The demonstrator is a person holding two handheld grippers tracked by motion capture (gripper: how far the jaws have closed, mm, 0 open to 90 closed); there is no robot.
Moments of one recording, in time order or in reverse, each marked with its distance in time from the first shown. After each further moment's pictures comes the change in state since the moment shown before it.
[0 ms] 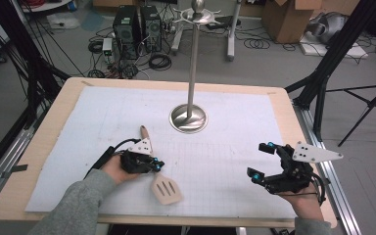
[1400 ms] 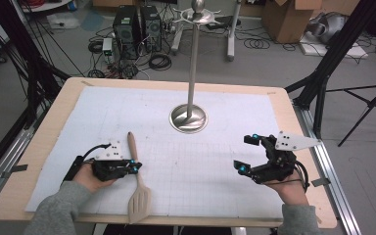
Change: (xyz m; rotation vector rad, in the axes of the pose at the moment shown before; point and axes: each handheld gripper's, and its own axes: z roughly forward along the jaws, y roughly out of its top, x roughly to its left) left arm -0.002 -0.038 -0.069 -0.127 0.125 -0.081; right arm -0.009 0.011 0.037 0.015 0.078 -0.033
